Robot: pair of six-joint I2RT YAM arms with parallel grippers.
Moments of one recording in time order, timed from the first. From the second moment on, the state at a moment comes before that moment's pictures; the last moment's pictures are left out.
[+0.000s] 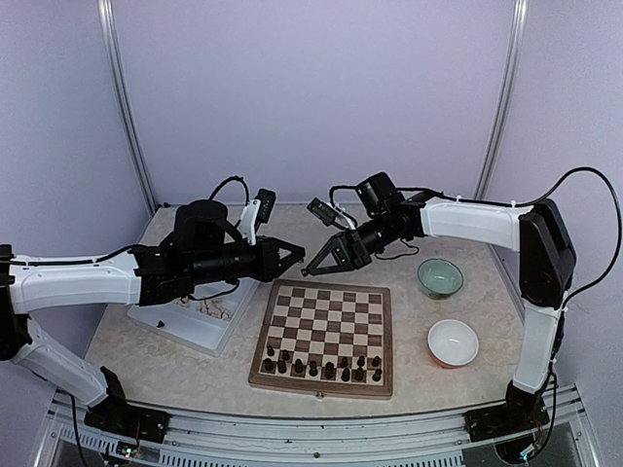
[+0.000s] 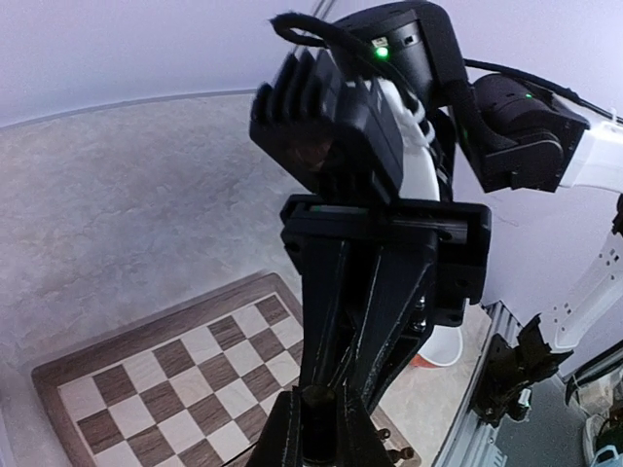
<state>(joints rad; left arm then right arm) -0.91 1.38 0.92 0.18 0.12 -0.48 0.68 1.94 1.53 -0.41 -1.27 -0.09</state>
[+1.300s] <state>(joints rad) -0.71 1.02 0.68 0.04 -0.12 -0.46 1.05 2.07 1.70 -1.07 -0.17 -0.79</state>
